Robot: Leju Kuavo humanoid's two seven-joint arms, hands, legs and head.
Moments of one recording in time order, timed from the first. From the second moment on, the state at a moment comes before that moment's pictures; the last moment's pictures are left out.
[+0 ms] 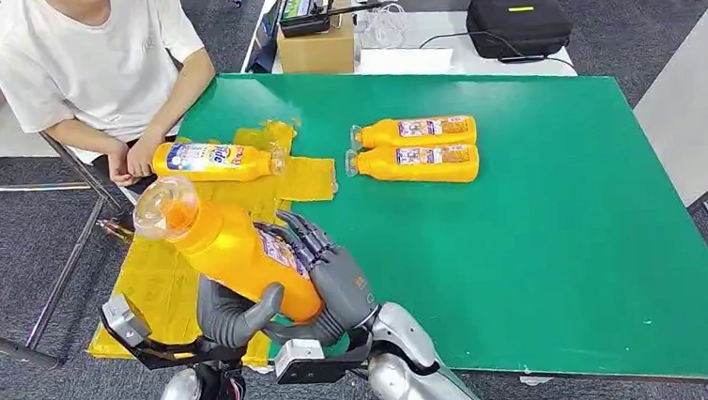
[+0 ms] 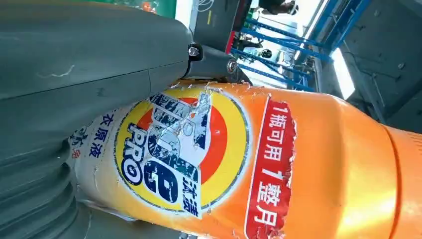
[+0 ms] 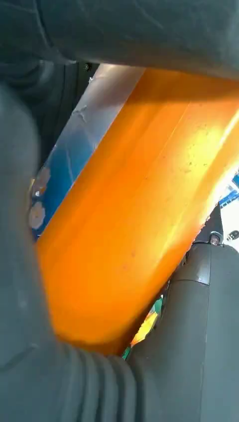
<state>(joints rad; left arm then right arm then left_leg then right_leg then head) 0.03 -0.21 -0.26 -1.53 0.30 -0.30 -0.45 -0.33 0.22 0.80 -1.05 0.77 -0.38 -0.48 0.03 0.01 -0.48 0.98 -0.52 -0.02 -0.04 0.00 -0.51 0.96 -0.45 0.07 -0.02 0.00</state>
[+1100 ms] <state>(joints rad) -0.24 0.00 -0.07 -1.01 -0.82 0.32 -0.30 -0.20 0.22 0.81 -1.18 0.58 -0.53 -0.61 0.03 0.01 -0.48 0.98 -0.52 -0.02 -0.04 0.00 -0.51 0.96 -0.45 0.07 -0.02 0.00</state>
